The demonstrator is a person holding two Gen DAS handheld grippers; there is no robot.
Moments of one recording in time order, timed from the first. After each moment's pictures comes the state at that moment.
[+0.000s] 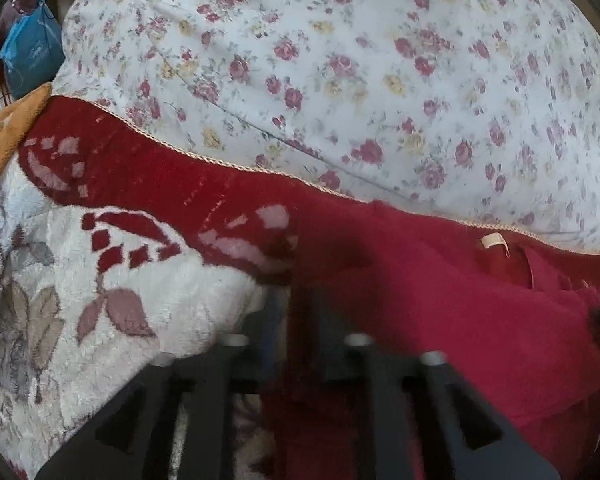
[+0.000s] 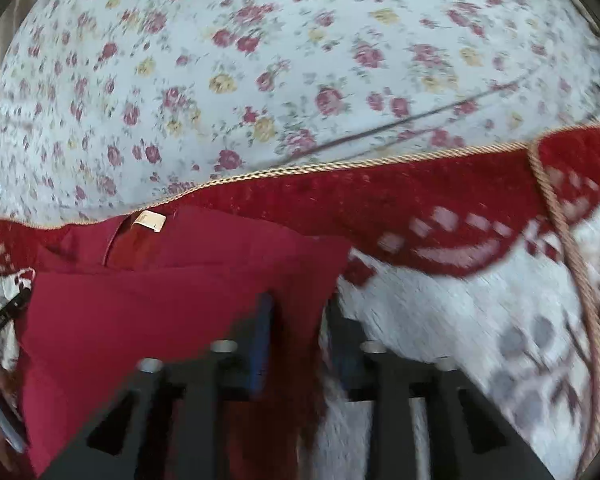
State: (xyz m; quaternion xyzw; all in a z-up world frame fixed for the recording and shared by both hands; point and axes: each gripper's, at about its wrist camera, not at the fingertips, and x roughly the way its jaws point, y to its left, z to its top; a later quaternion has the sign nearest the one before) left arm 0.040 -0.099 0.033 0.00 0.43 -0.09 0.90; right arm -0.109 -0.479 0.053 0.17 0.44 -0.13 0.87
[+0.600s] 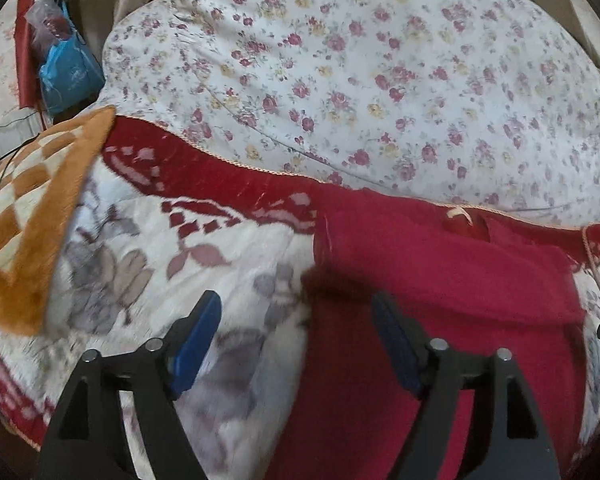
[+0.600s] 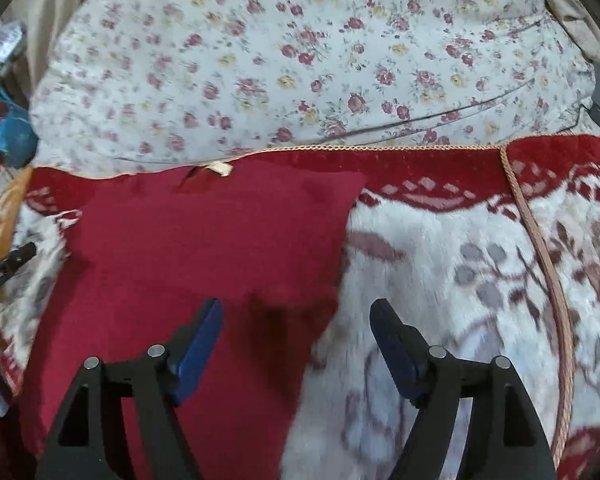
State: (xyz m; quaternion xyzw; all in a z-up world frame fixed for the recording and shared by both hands) left arm -0.077 -0.064 0.092 0.03 0.40 -0.08 0.91; right arm -0.217 -0.414 0.085 0.13 0.44 -0.07 0.89
